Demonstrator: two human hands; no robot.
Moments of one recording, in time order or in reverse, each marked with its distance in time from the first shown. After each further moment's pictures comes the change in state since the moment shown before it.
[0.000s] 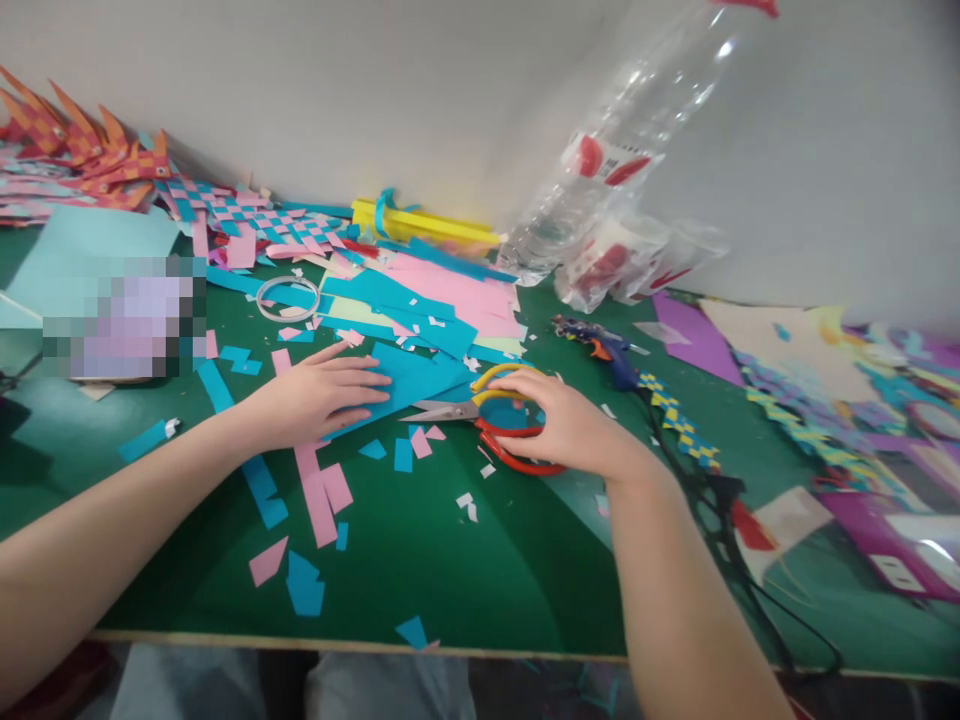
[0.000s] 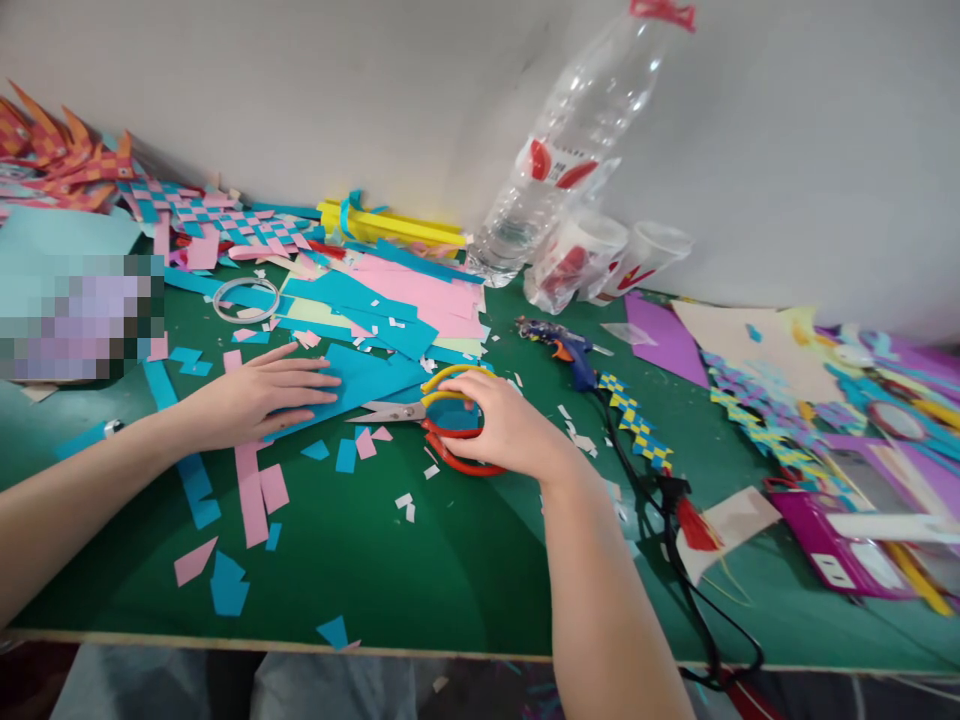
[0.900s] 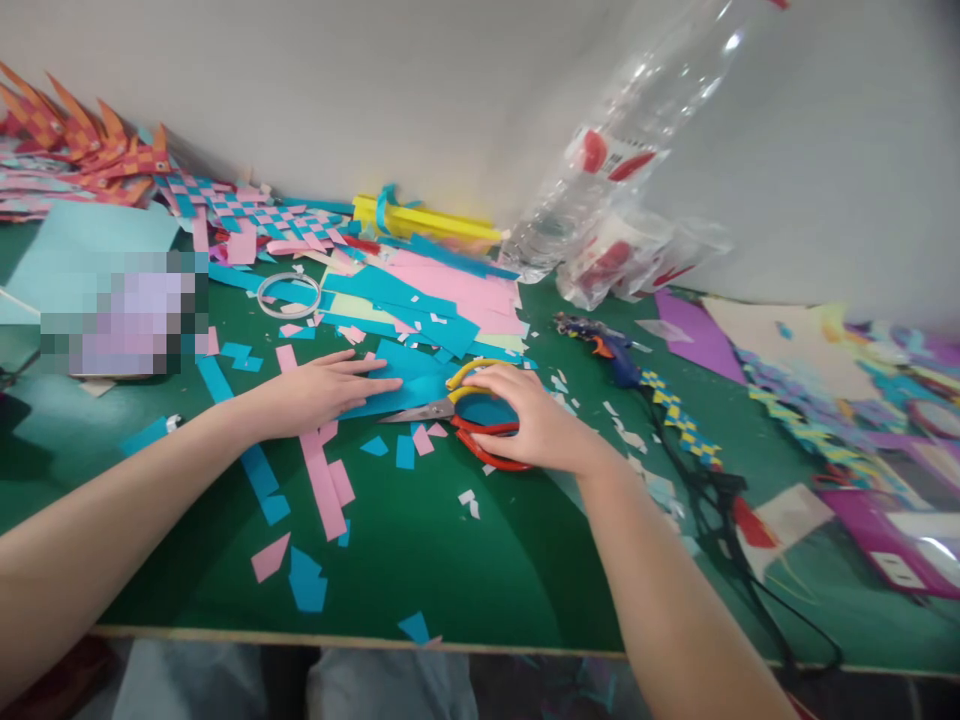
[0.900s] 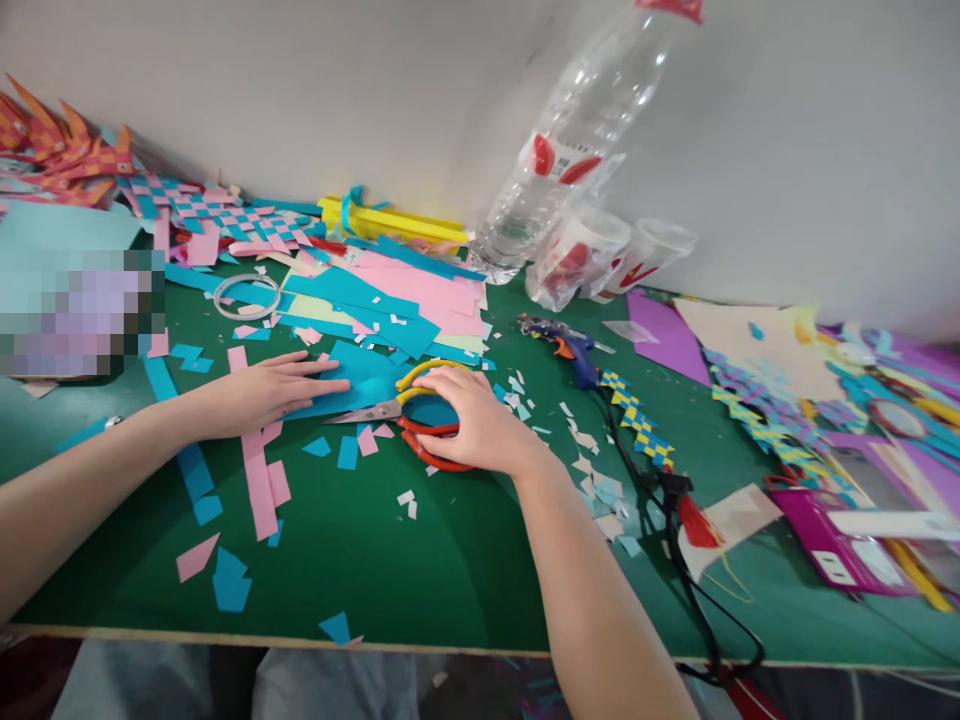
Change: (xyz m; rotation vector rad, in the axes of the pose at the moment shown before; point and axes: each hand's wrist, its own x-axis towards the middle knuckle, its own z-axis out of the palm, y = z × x) left_hand 0.003 -0.014 0.004 0.077 -0.232 0.042; right_hand 0.012 -0.001 0.024 0.026 0.035 -0.136
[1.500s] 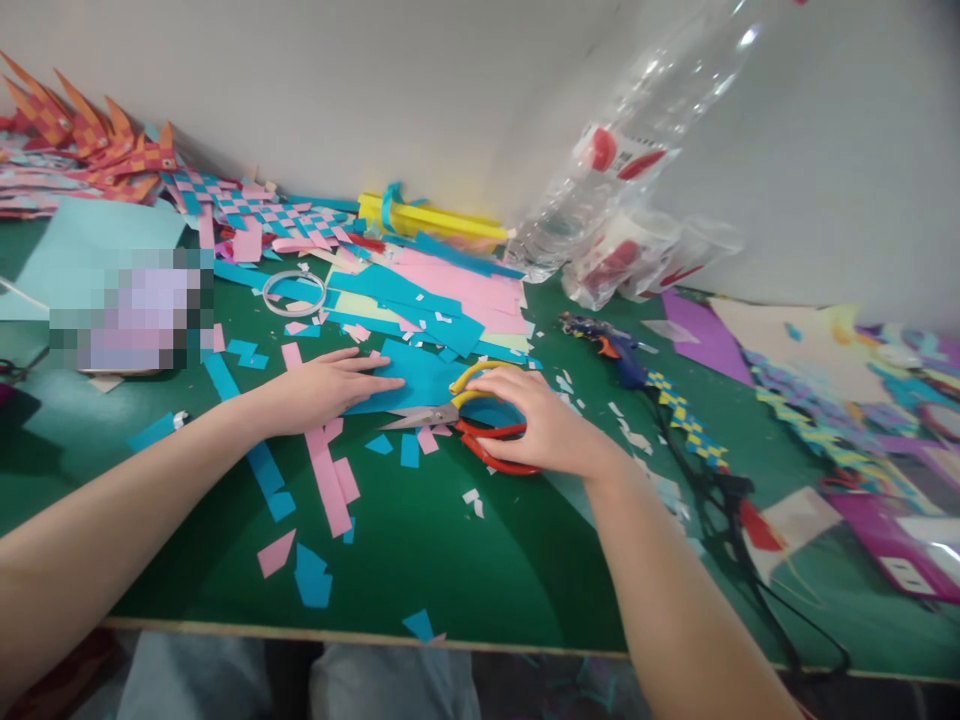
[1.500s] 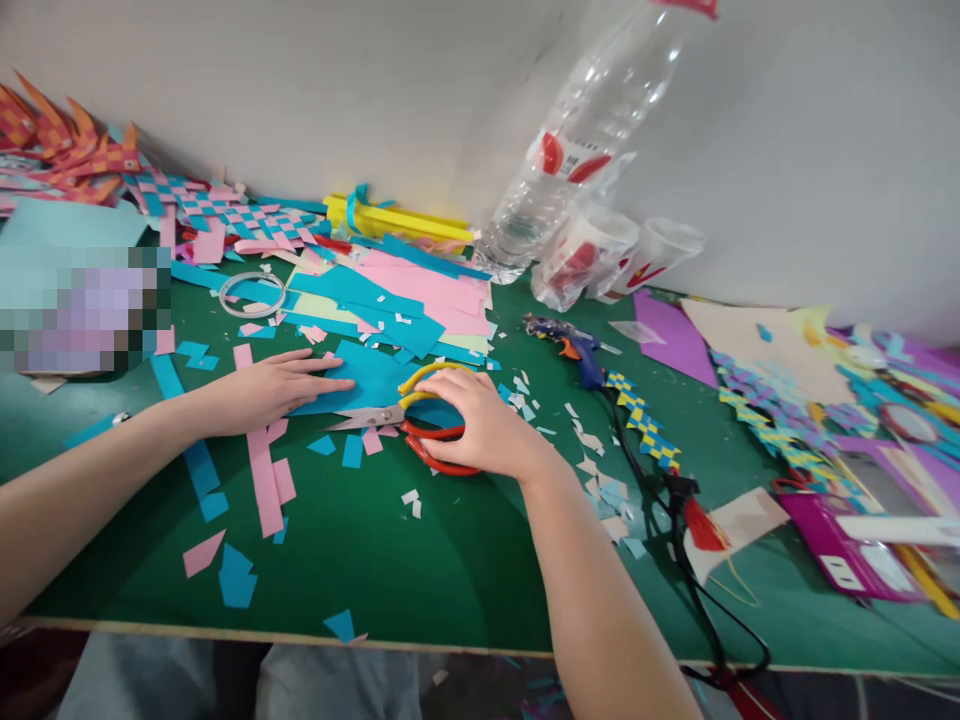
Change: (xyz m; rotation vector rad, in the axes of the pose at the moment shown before) left_hand 0.000 0.000 0.002 0.008 0.012 -0.038; right_hand 0.000 -0.007 -0.002 -0.013 -0.023 -0.021
